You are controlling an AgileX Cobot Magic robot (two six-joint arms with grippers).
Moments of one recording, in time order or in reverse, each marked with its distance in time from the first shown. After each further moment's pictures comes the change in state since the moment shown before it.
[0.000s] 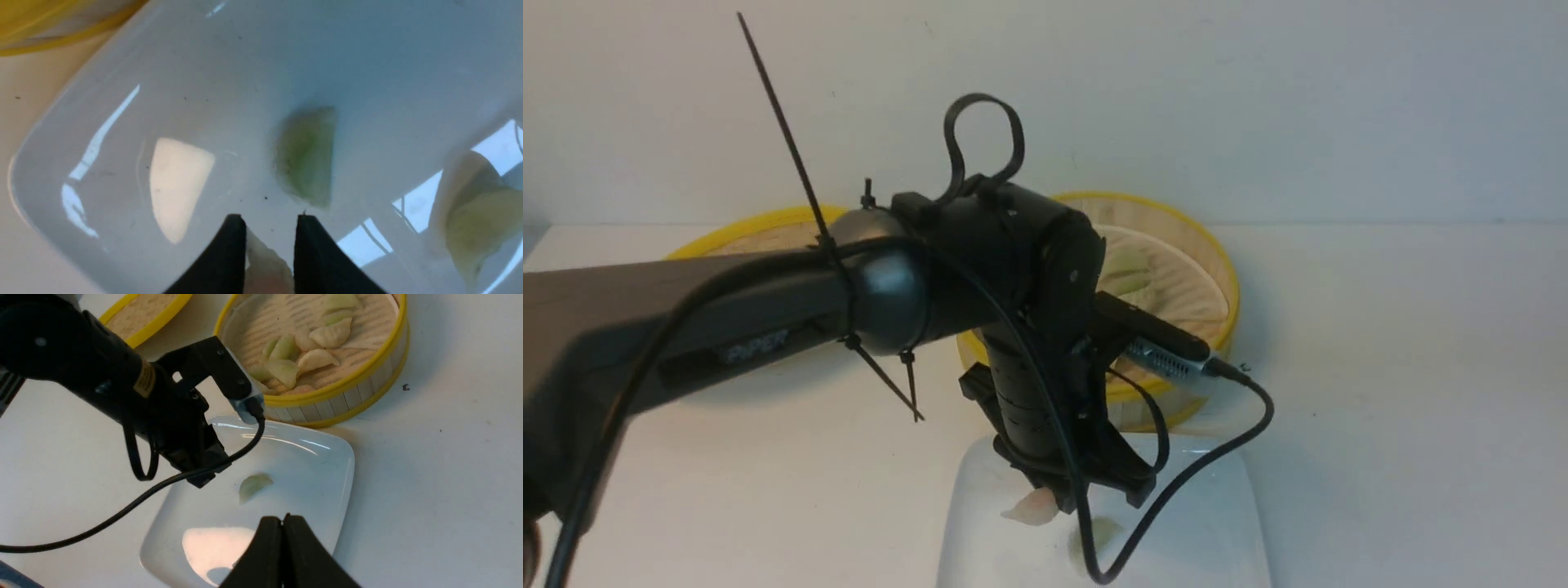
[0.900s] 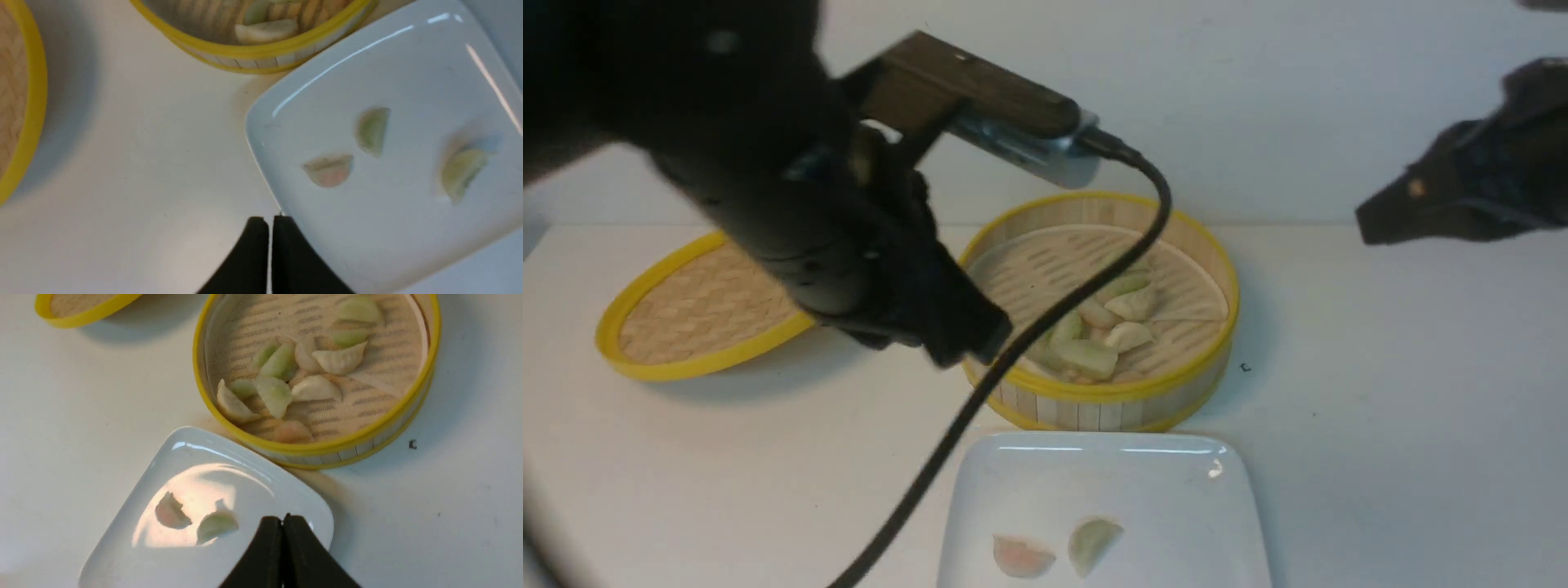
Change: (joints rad) right arm 0.204 0.662 -0.396 -0.100 -0.093 -0.126; left arm 0.020 -0.590 0.038 0.202 0.209 -0.134
